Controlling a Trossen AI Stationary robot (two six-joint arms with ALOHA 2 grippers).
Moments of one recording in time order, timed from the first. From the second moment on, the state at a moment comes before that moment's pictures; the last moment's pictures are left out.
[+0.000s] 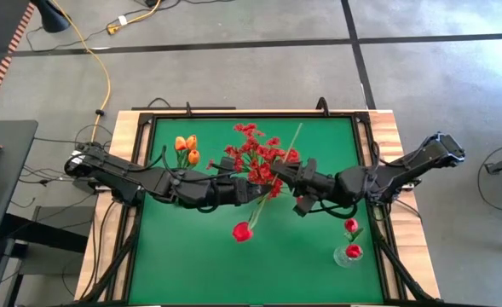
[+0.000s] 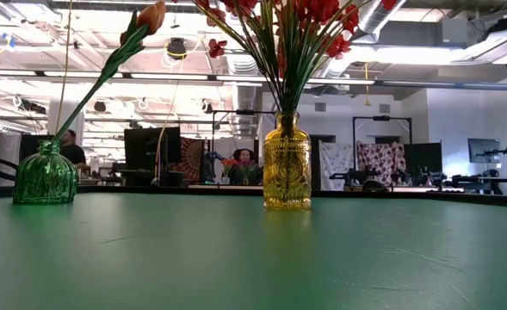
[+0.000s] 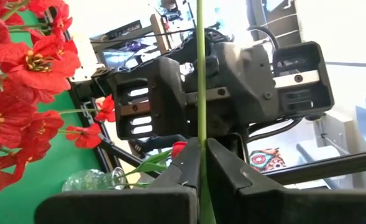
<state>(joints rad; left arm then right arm) -0.31 1.54 1.45 0.02 -0.49 -1.30 0.39 1.28 1.11 0.28 0.76 -1.71</state>
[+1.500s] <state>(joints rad) -0.34 1.33 1.45 0.07 -0.67 -0.45 0.47 0.99 1.11 0.20 0.76 -1.02</state>
